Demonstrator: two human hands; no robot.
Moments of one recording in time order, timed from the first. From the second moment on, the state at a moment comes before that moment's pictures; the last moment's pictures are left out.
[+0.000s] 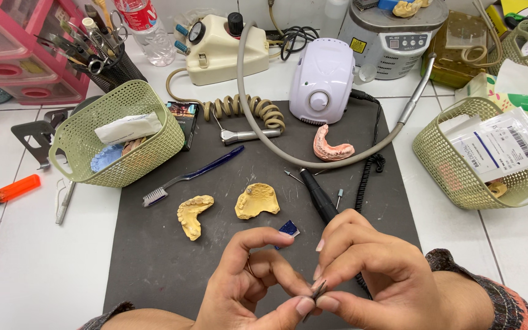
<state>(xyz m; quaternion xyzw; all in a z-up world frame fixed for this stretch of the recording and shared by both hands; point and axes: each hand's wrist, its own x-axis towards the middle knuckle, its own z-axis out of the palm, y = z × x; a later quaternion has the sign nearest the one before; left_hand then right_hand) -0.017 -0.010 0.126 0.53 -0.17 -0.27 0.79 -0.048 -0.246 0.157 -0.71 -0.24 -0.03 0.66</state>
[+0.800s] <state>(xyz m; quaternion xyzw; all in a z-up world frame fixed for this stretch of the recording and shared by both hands) -0.016 -0.008 0.124 0.52 -0.17 -0.27 0.79 -0.048 -0.247 0.154 -0.71 -0.24 -0.02 0.66</state>
